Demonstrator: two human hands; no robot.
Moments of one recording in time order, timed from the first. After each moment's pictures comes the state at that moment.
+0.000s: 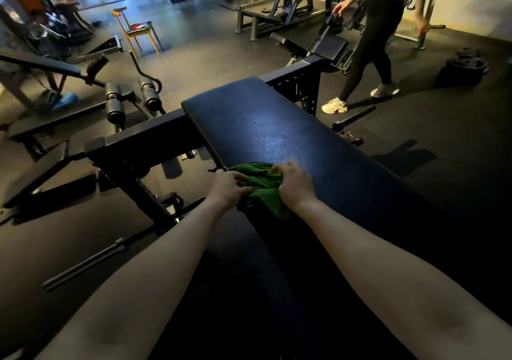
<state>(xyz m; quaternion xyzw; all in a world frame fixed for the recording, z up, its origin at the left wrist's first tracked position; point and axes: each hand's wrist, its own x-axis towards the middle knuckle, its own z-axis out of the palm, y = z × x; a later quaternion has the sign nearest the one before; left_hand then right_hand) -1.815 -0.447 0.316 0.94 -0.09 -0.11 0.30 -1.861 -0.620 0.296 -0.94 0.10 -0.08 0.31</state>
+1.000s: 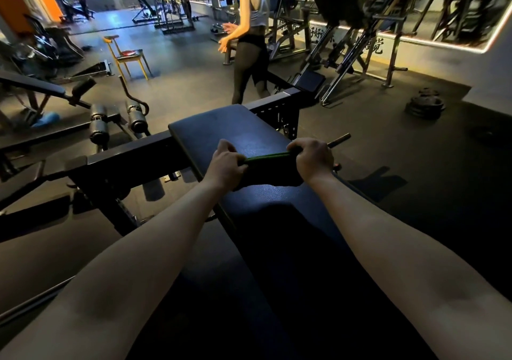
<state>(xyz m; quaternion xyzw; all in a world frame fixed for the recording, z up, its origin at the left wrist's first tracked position) -1.791 -0.493 0.382 0.93 -0.25 0.04 0.25 -1.854 -0.700 0.383 -0.91 0.16 -0.25 0.30</state>
